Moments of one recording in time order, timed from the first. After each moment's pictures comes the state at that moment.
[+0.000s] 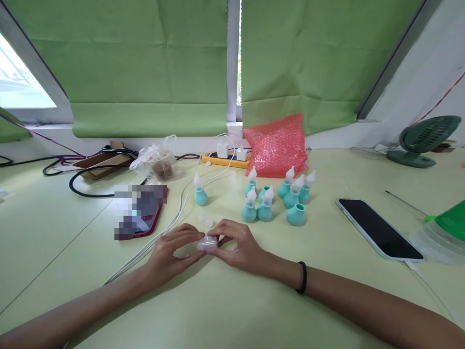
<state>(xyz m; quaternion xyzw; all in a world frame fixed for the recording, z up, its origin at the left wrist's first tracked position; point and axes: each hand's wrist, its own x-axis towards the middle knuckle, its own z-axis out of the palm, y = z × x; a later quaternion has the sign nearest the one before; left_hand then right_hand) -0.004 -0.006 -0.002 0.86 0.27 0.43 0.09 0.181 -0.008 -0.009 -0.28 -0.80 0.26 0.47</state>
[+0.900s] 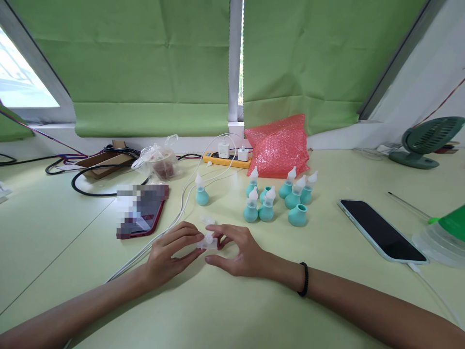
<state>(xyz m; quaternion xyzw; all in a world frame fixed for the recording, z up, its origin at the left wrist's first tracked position) -0.005 -0.002 -0.003 0.86 0.18 0.48 0.04 0.183 -0.014 -0.009 -0.29 -0.81 0.26 0.44</state>
